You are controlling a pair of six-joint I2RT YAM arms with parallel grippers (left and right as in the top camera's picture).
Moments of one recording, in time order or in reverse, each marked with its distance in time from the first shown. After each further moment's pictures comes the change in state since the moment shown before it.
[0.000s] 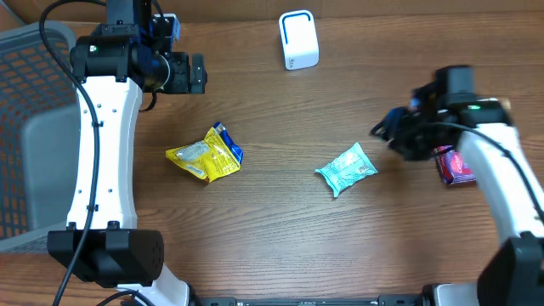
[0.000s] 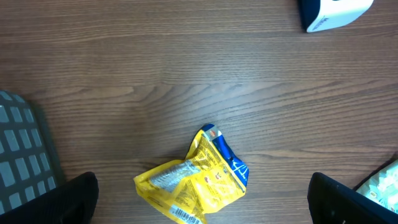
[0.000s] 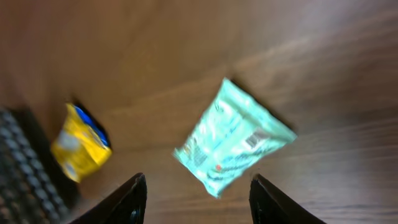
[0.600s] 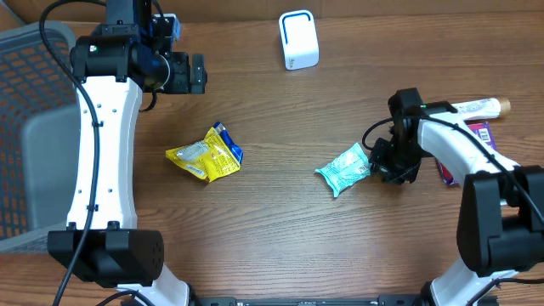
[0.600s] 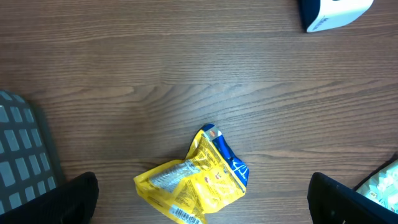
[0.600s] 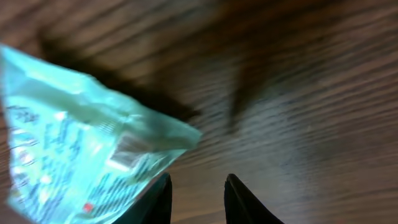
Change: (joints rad) left arm 0.000 0.000 0.000 0.000 0.000 0.000; right arm 0.089 0.255 -0.052 -0.060 0.239 0.061
